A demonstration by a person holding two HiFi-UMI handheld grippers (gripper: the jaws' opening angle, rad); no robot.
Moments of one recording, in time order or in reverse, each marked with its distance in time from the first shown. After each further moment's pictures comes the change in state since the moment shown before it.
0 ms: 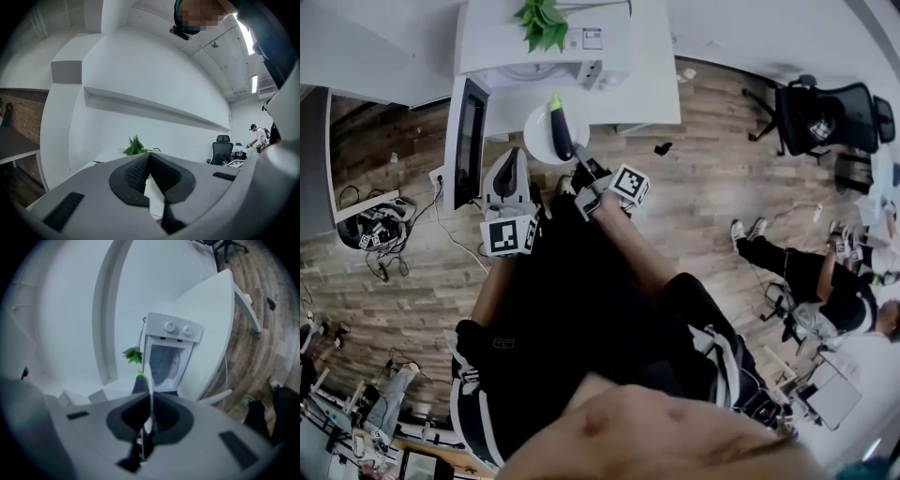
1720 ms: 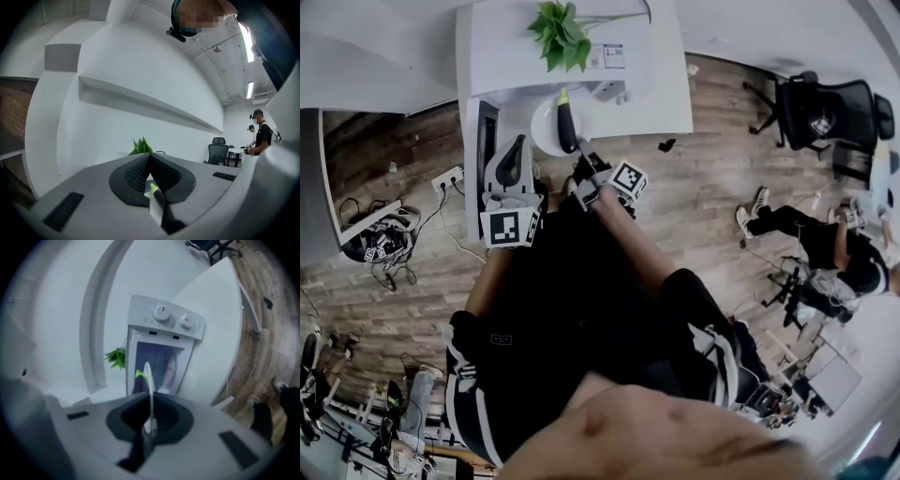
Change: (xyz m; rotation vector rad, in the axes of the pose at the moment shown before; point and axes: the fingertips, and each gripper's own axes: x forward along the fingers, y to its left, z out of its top) left arm 0.076 0.069 0.008 -0.023 0.007 -0.095; right arm 0.091 -0.027 0.018 0.031 -0.102 -0.045
